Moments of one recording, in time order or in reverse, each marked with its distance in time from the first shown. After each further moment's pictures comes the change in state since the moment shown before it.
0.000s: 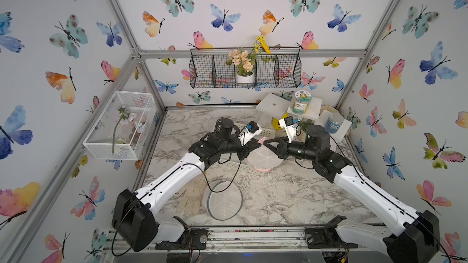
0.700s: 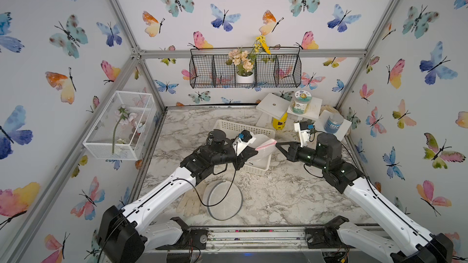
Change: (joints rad) left arm -0.012 -0.193 -0.231 0.143 0.000 -0.142; right arm -0.069 -0.159 -0.106 -0.087 0.145 0.148
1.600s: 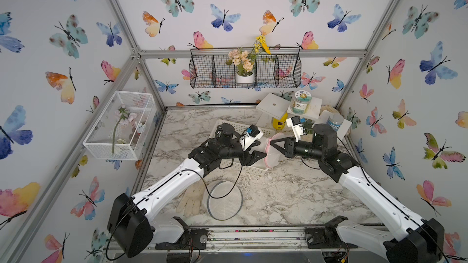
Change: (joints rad) left arm -0.040 0.157 0.158 -0.064 0.015 -0.006; right arm -0.010 0.125 0.111 -0.006 -0.222 -0.121
